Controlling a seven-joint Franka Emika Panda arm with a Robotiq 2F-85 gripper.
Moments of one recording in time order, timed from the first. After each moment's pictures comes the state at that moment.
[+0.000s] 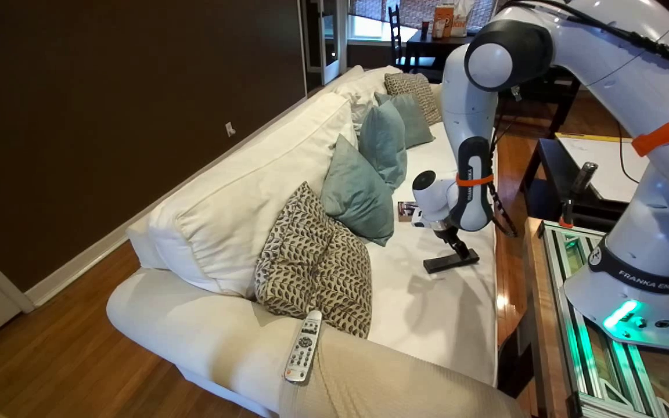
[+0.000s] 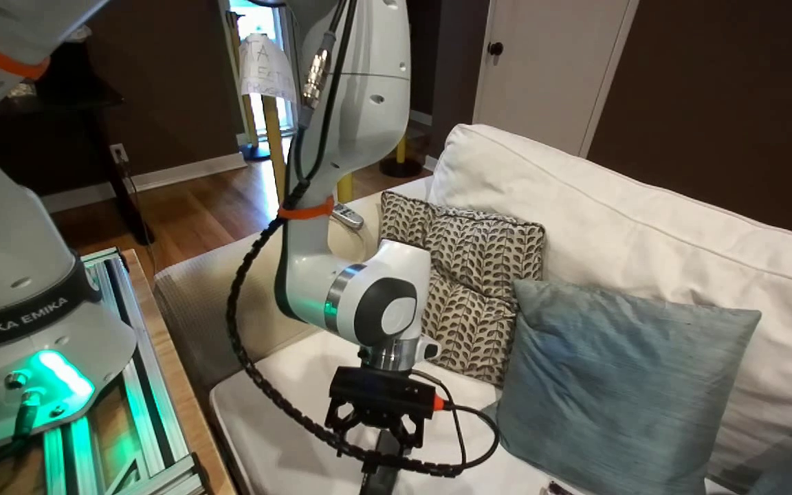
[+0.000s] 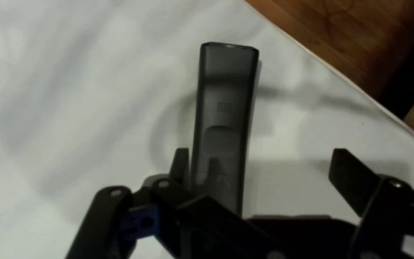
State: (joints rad) arm -0.21 0.94 -0.32 -2.28 -0.70 2.89 -0.48
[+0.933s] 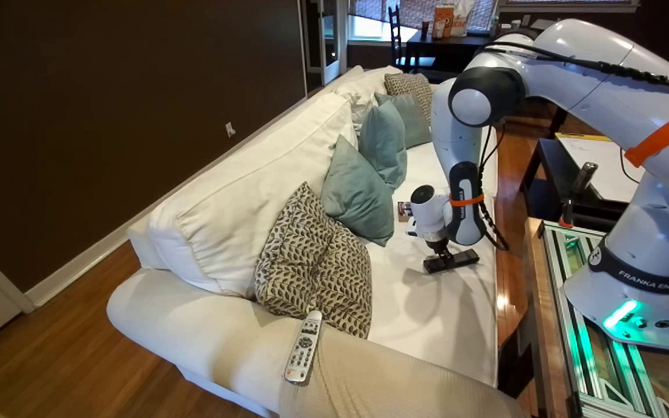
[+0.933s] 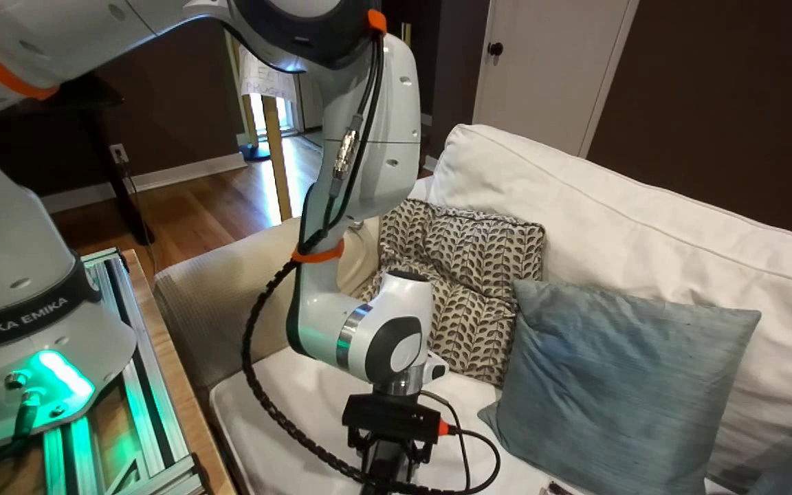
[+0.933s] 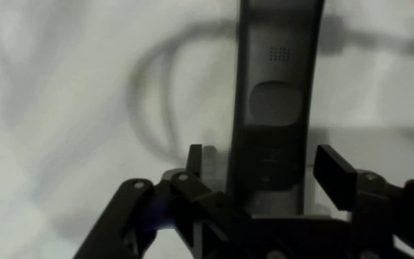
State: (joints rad) arm -0.21 1.14 -0.33 -2.11 -0.68 3.03 -0.40
